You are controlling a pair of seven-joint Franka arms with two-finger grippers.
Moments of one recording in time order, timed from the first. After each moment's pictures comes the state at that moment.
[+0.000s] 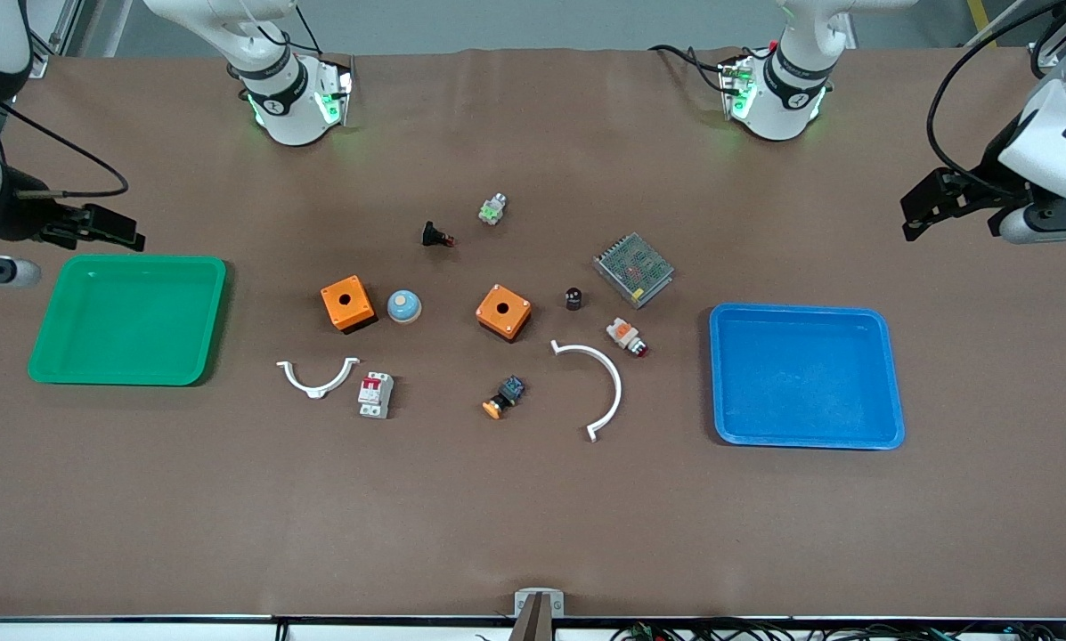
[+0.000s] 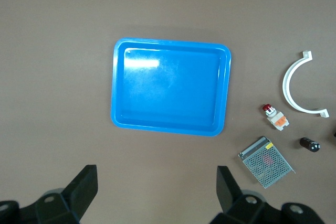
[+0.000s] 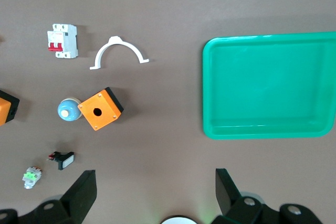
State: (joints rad) left arm -0.03 -0.03 -0.13 -1.57 0.05 1.59 -0.17; right arm 0.01 -0.03 -0.06 -1.70 0.03 1.54 0.01
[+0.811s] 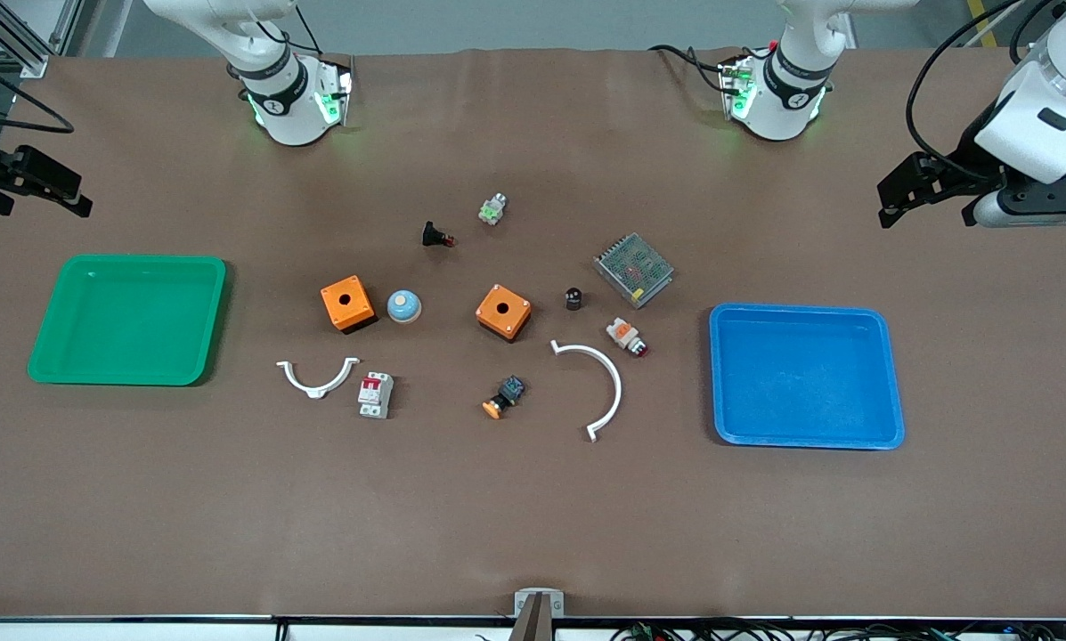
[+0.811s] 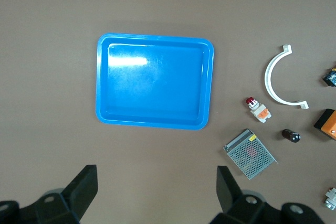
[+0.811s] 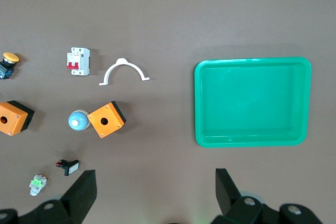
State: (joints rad) left arm -0.05 -0.05 -0.13 -1.58 0.00 1.58 -0.18; right arm 0.01 -0.07 -0.06 -1.58 0.02 1.48 0.01
